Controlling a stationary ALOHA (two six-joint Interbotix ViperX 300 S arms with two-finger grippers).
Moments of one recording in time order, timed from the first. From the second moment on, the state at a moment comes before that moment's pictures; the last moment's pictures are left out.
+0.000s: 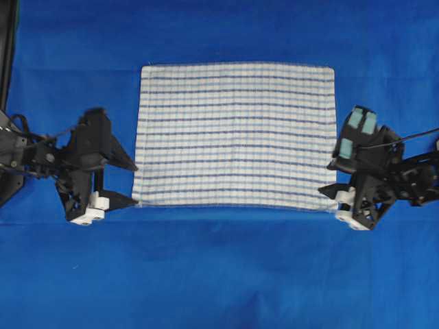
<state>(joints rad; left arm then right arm) -0.13 -0.41 1.10 -0.02 0.02 -0.26 0.28 -0.36 0.91 -0.62 0.50 1.19</state>
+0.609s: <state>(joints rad) 0.08 -0.87 1.15 -0.02 0.01 0.07 0.28 -0.89 0.99 -1.10 0.59 1.18</state>
